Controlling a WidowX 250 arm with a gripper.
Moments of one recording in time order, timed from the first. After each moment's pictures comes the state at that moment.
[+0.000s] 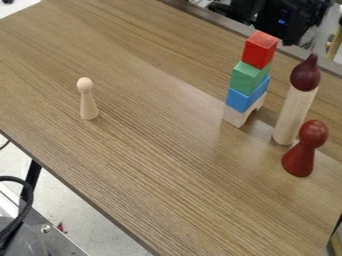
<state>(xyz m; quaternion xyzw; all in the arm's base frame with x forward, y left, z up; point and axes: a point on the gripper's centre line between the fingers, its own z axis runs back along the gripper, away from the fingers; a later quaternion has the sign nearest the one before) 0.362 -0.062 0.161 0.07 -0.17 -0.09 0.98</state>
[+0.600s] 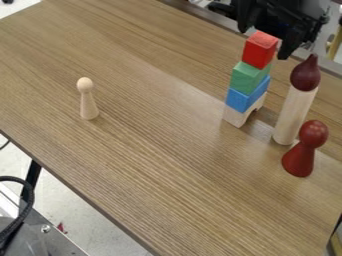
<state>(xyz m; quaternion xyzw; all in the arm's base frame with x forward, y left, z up) 0.358 -0.059 0.147 0.07 -0.16 -0.06 0.98</state>
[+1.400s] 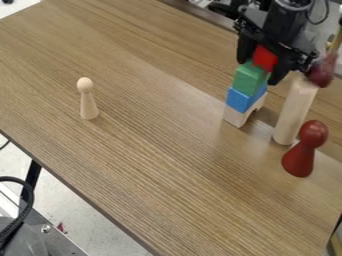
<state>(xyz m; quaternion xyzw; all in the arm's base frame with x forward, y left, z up) 0.367 -0.058 0.101 0.07 -0.12 -0.03 0.99</state>
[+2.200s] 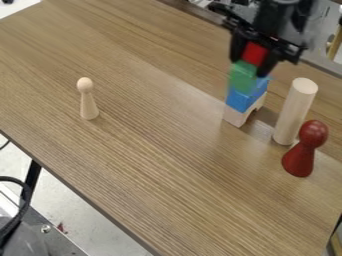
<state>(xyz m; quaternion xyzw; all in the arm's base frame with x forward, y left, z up) 0.360 -0.029 0.104 0.08 -0.10 0.05 0.99</state>
